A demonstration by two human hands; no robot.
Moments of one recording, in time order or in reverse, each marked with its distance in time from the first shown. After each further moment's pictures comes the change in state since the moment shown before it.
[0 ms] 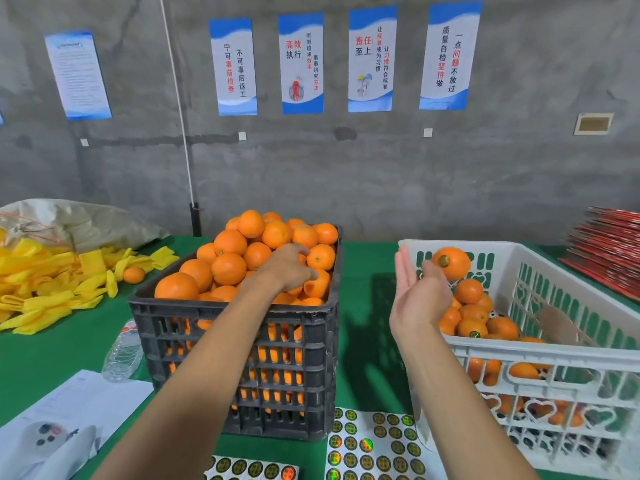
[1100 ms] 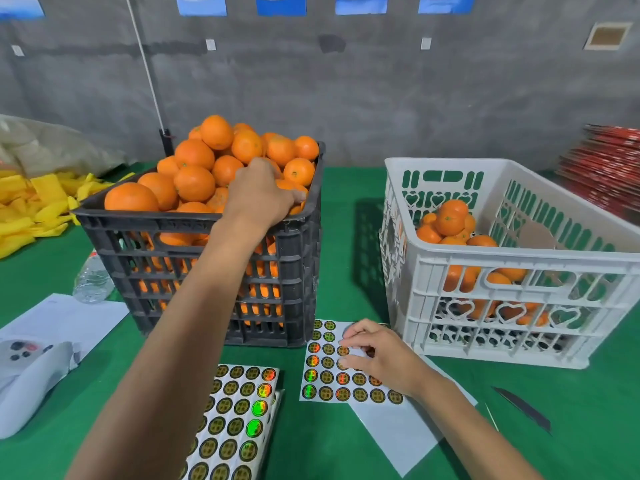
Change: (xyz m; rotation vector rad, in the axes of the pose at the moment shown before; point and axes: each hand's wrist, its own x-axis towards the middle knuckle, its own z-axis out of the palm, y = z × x) left_hand -0.060 0.012 0.026 0.014 0.342 0.047; right_hand -0.039 -0.001 -0.234 -1.712 -1.091 0.227
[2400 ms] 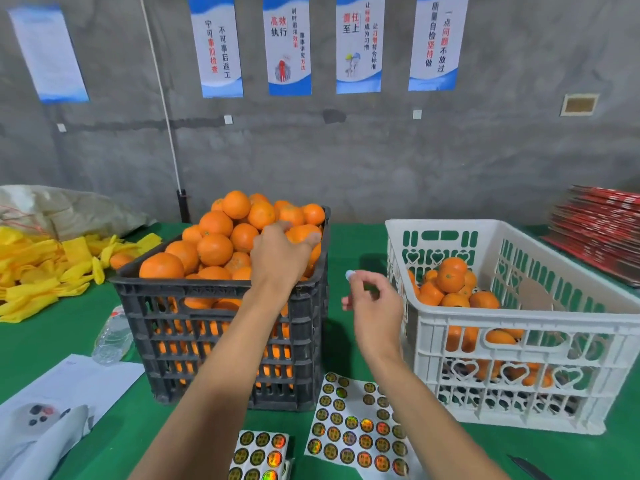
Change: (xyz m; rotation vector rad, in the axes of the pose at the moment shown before) left_hand 0.000 0.011 0.008 -0.215 0.235 0.008; right_hand 0.069 -0.150 -0.054 0.609 0.941 -0.017
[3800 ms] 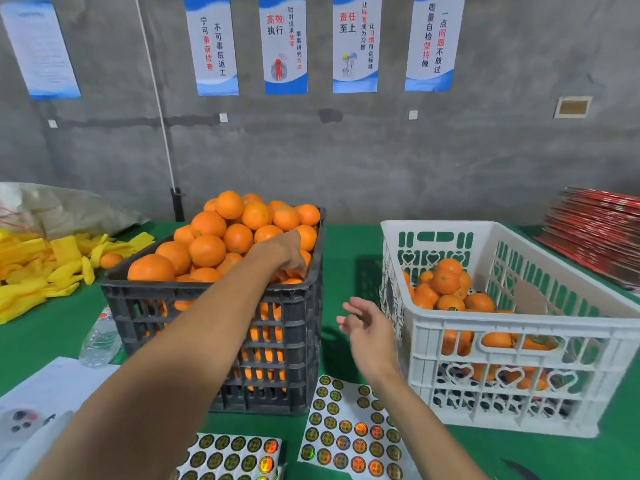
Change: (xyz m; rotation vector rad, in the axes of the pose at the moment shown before) left_hand 0.074 -0.011 0.034 0.562 -0.755 -0.049; right_hand 0.004 0.061 -0.014 -0.047 -0.226 0.182
